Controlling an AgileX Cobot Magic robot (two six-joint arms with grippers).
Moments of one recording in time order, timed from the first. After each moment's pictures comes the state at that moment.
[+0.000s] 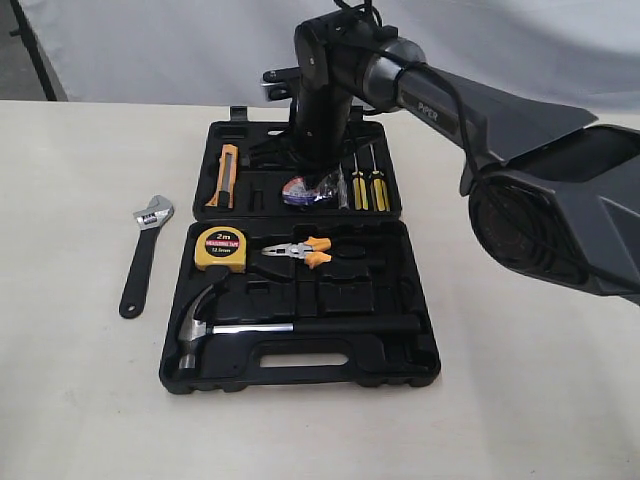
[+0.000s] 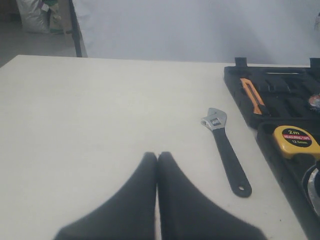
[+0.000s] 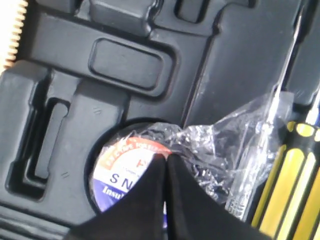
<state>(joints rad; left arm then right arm) -0.40 1.30 -0.96 0.82 0.66 -0.60 0.44 2.56 -2.36 -0.06 1.13 0.24</state>
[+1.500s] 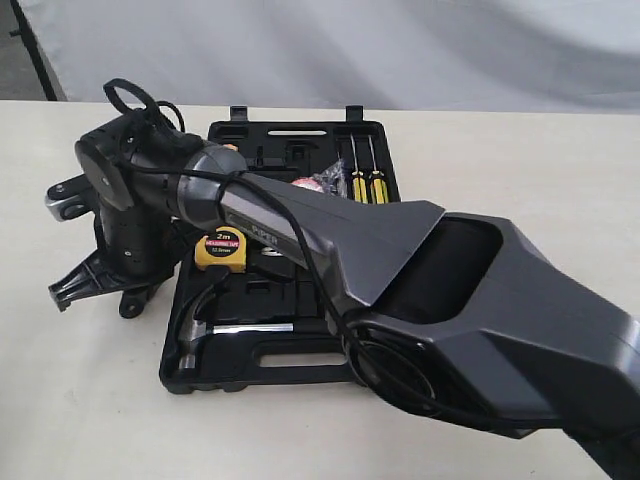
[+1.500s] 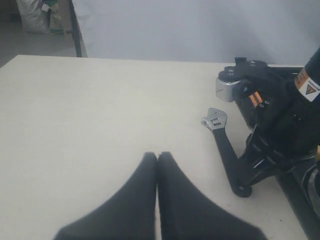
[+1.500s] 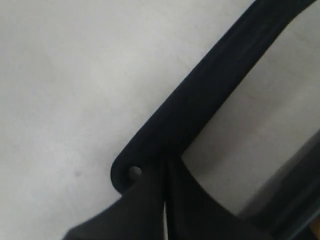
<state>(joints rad) -0.40 1.30 -0.96 0.82 0.66 -0.60 0.84 2.63 -2.42 0.02 1.14 0.20</state>
